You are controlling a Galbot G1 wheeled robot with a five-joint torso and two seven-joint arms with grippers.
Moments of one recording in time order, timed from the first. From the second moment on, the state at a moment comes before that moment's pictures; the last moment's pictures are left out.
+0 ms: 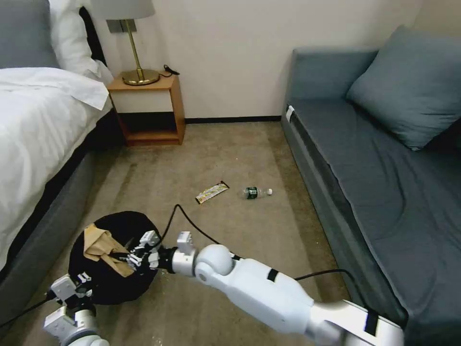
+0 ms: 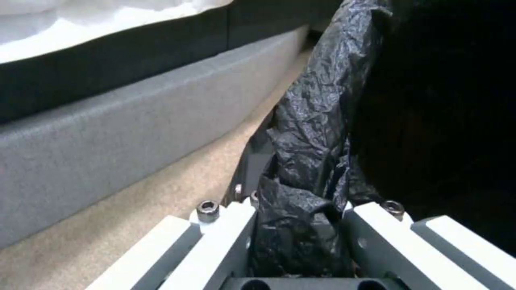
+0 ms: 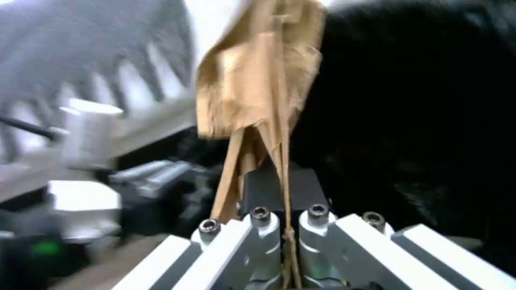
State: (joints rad) left arm 1.67 -1.50 -0.85 -1.90 -0.41 -0.07 -0.30; right arm -0.59 1.55 -0.62 1.20 0.66 -0.01 -0.38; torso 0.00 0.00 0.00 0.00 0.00
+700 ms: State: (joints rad) left arm 1.67 -1.47 -0.86 -1.90 -0.44 -0.08 -0.30; right arm -0.63 1.55 -0.61 1.16 0.49 0.05 -0.29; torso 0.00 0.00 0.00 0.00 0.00
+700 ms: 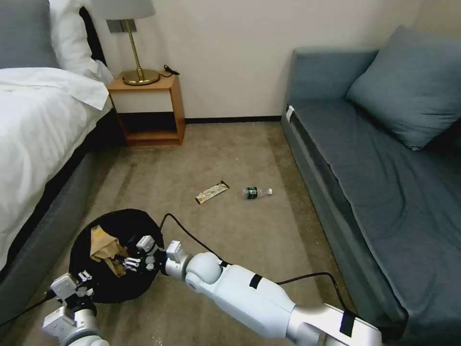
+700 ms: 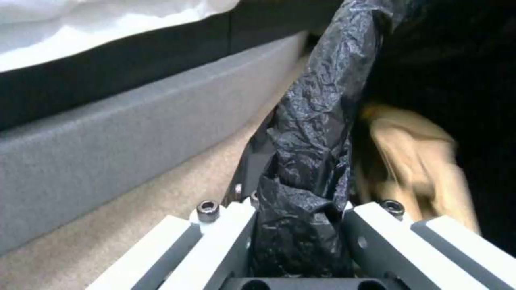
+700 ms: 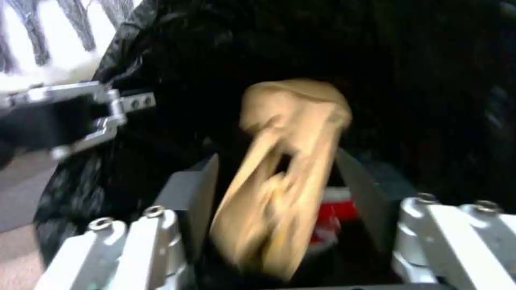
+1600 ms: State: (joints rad) left arm 1.65 -1.44 -0.89 -1.88 -0.47 -0.09 -0.30; right arm -0.87 1.26 -0.16 1.35 0.55 0.02 -0.06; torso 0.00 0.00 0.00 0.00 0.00
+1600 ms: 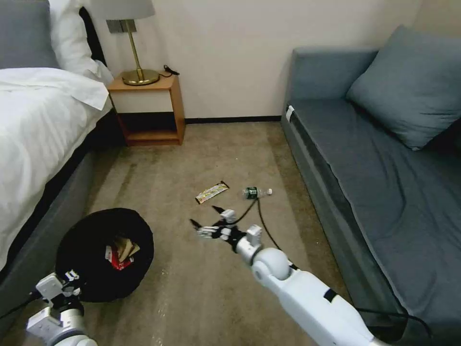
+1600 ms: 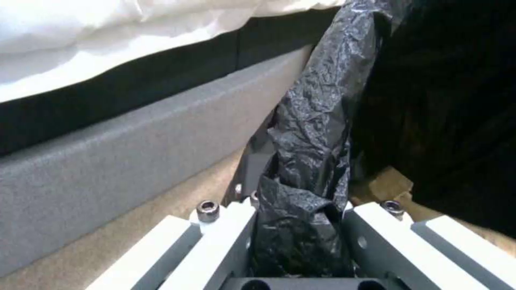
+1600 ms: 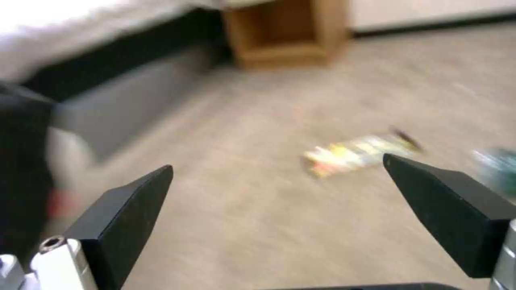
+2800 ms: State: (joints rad) left arm 1.69 -1.42 -0.88 -1.91 -0.46 -0.11 -0.30; right arm -0.91 1.25 -0.10 1.34 0.52 -0.03 -0.04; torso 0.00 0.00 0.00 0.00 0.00
